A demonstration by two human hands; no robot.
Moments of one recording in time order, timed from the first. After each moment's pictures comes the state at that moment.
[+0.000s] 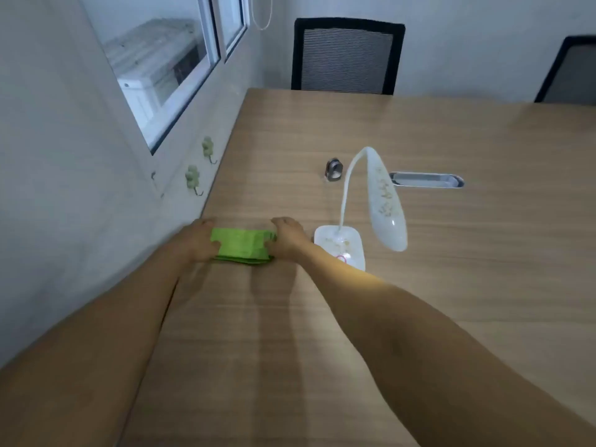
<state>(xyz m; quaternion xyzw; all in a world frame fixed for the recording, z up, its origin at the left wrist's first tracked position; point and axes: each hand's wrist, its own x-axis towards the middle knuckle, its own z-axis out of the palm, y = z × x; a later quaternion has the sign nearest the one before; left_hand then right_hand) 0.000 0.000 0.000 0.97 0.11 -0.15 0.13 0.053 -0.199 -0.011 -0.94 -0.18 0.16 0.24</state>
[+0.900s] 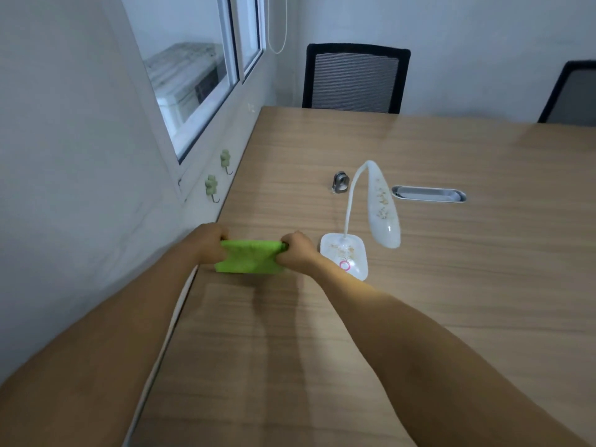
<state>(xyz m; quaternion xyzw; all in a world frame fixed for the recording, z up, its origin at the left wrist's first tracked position) -0.039 -0.018 0.051 0.98 0.10 -0.11 0.13 0.013 -0.213 0.021 -0.92 -0.18 0.16 0.30</state>
